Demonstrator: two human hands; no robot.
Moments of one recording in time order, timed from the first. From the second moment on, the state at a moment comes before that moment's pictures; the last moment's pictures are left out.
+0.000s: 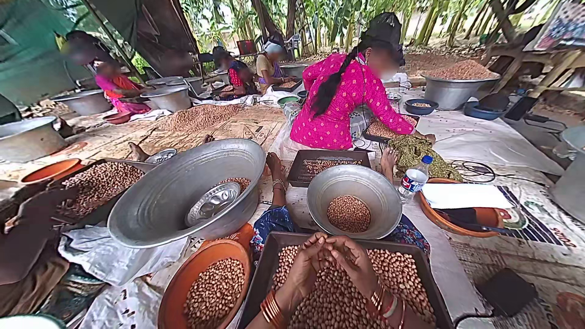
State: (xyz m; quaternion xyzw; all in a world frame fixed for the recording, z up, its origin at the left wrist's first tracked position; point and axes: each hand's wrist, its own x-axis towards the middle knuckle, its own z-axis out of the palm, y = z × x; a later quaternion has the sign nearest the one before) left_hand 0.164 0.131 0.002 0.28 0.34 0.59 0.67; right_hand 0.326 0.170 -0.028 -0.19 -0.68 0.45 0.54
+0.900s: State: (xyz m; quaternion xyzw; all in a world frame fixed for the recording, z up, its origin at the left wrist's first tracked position) left_hand 0.167 0.129 0.000 0.36 0.36 0.57 0.64; right_hand 0.326 0.163 -0.014 -0.26 -0.73 0.31 0.55
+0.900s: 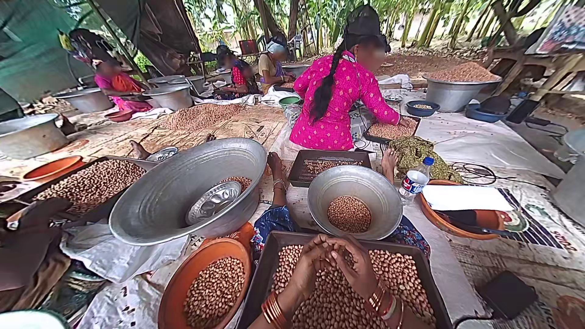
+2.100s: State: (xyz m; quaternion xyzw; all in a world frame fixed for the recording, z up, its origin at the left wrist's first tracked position) left_hand 0.166 0.130 -0.014 0.74 0.50 0.45 0.05; right_hand 0.326 0.169 -0.033 -0.26 -0.73 0.34 0.54
